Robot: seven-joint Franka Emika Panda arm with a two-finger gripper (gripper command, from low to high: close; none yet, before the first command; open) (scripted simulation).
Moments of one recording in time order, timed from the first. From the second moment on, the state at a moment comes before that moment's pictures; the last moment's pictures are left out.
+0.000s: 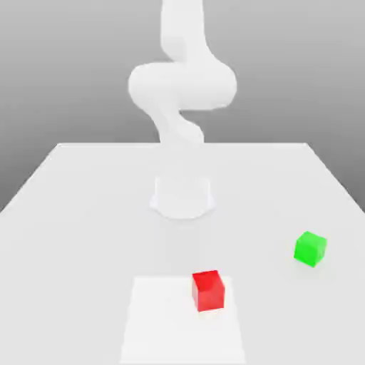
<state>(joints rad) 0.01 -0.72 0.01 -2.35 0.00 2.35 0.79</state>
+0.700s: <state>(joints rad) 0.08 0.06 0.05 -2.81 -0.01 2.87 0.71</state>
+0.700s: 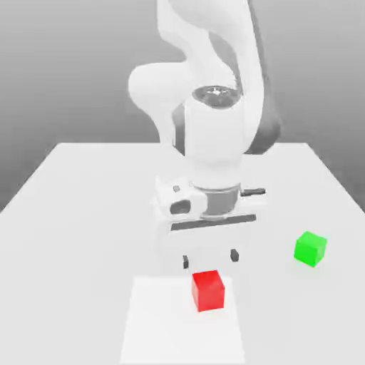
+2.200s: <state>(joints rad) 0.57 -0.04 0.35 -2.83 0.01 2.80 0.31</state>
